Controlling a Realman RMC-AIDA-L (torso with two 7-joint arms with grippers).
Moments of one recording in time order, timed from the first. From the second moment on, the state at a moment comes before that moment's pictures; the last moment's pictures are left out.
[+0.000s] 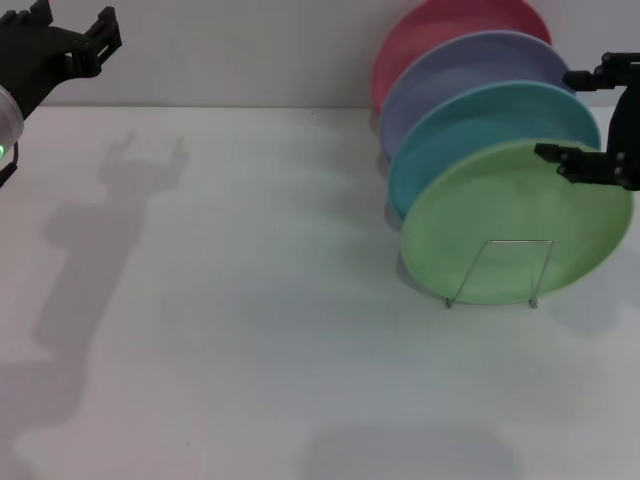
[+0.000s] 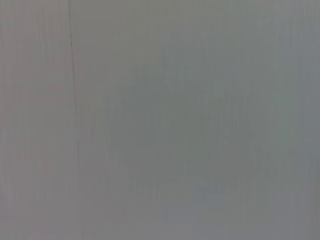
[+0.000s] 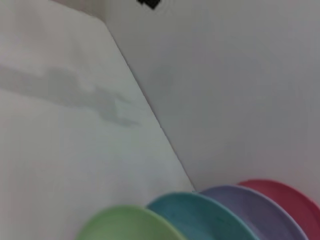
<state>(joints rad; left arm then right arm) -0.17 -2.07 -1.50 -1.42 2.42 -0.11 0.47 0.18 2.08 1.98 1.89 -2.19 1.36 -1.43</state>
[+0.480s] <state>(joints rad) -0.18 -2.07 -1.50 -1.41 2.42 -0.10 0.47 0.10 2.09 2.16 1.65 -1.50 1.23 -1.66</state>
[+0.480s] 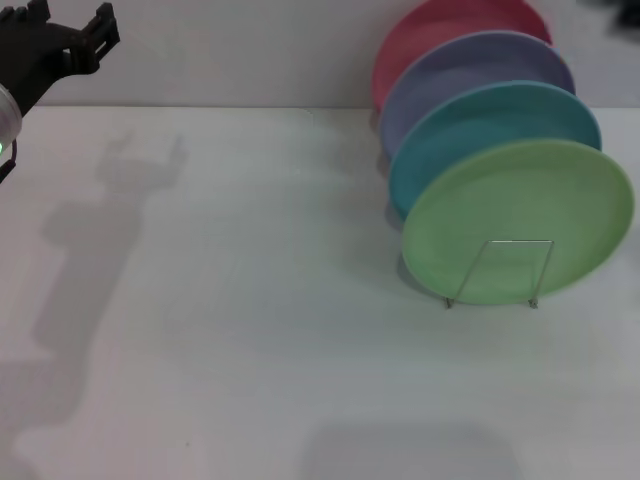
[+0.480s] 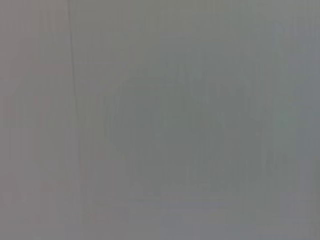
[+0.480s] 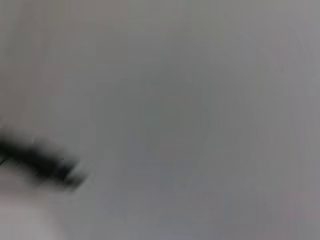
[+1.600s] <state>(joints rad) -0.38 -2.07 -1.22 -0.13 2.44 1.46 -0.08 0.20 2.09 2.31 0.40 -0.36 1.42 -2.68</state>
